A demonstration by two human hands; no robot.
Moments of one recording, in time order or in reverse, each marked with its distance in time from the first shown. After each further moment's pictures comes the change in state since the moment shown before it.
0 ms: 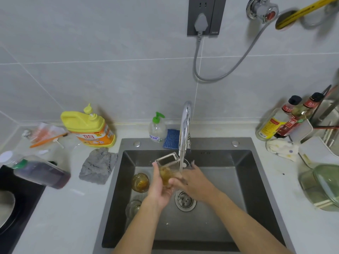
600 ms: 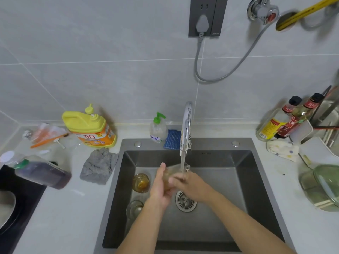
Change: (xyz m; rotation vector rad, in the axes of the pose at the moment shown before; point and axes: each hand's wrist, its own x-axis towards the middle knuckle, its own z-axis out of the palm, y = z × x) left_hand 0.000 -0.004 -0.001 0.076 0.005 0.033; right_hand 0.000 -0.006 0.001 0.391 -0.064 0.090
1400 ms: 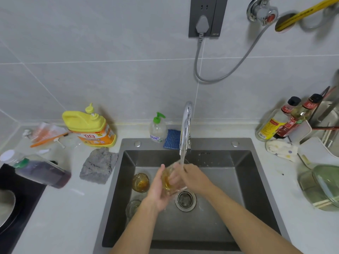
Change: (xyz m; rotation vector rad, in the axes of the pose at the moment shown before) left_hand -0.006 0.005 -0.007 0.210 -0.052 -0.063; right_hand 0.007 -0.018 -0.009 -0.013 0.129 0.144
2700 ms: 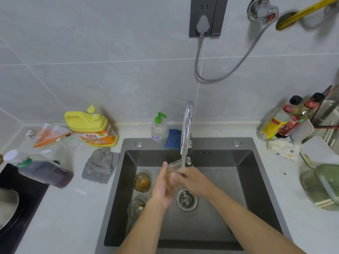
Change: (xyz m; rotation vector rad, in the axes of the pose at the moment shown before) left_hand 0.005 -0.006 0.007 -0.208 0.014 0.084; right_hand 0.006 0.026 0.012 0.060 -0.100 -0.116
